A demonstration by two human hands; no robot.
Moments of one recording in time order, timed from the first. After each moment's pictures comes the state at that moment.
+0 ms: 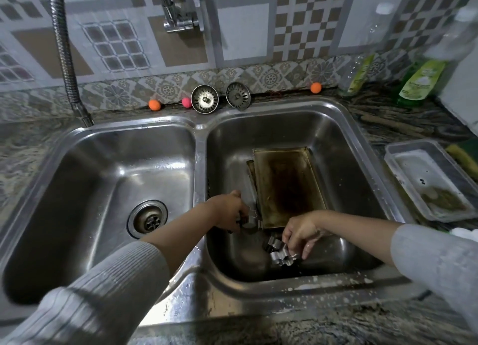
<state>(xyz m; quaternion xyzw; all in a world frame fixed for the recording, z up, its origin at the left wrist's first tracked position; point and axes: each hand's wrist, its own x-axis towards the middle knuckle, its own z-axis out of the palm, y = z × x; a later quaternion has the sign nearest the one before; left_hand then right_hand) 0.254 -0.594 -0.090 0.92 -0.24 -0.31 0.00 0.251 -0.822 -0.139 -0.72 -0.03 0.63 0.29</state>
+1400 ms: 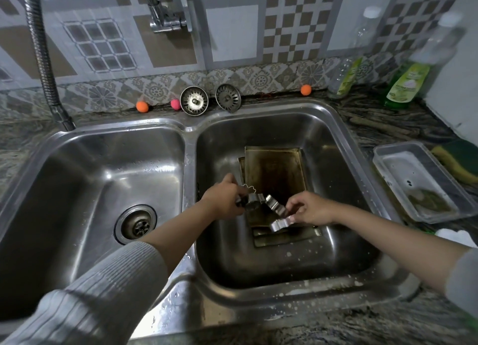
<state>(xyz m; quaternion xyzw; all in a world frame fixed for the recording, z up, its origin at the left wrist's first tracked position) 0.274 -0.607 -0.096 0.96 -0.17 -0.20 0.13 0.260 -0.862 -0.096 -0.85 -0.12 0.36 0.35</state>
